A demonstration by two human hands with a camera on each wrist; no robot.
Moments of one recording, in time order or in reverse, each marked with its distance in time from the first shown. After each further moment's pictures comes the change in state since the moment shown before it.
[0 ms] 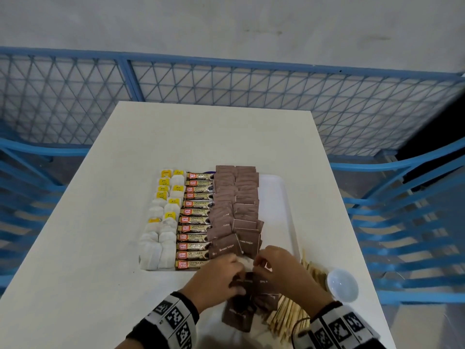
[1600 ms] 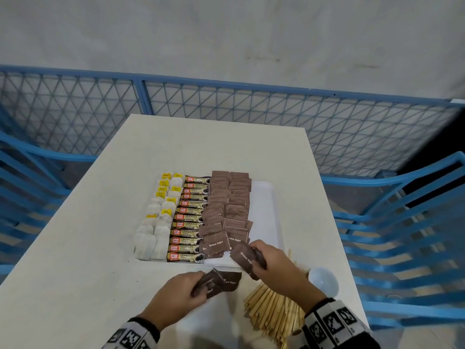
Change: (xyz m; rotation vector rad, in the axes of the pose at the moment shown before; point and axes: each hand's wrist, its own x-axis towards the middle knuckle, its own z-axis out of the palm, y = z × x) left_hand -0.061 -0.010 0.034 -0.186 0.198 -0.239; right_hand -0.032 0.007 -0.013 0.302 0.035 0.003
